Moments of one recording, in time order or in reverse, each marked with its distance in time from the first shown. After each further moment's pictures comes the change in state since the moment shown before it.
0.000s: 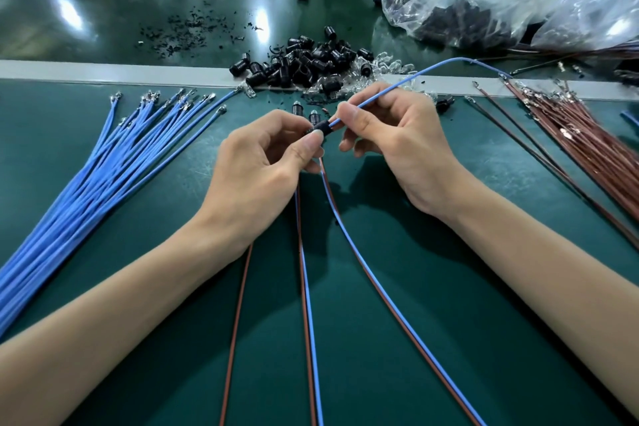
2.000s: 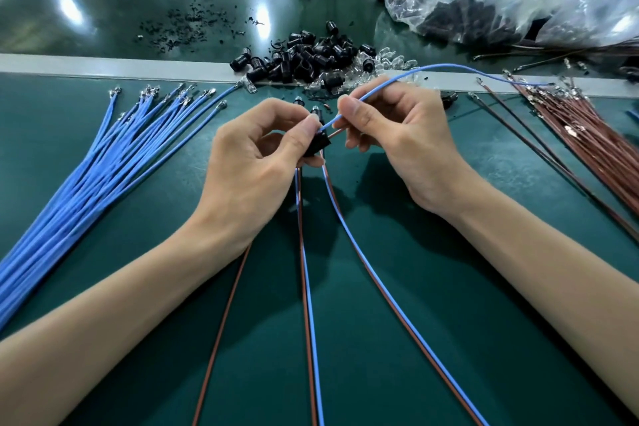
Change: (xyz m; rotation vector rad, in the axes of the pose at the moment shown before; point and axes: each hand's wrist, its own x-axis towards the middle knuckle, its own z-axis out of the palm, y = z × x) left_hand -0.002 0.003 0.002 -0.109 0.070 0.040; right_hand -0.001 -0.001 0.001 -0.031 0.014 -0.074
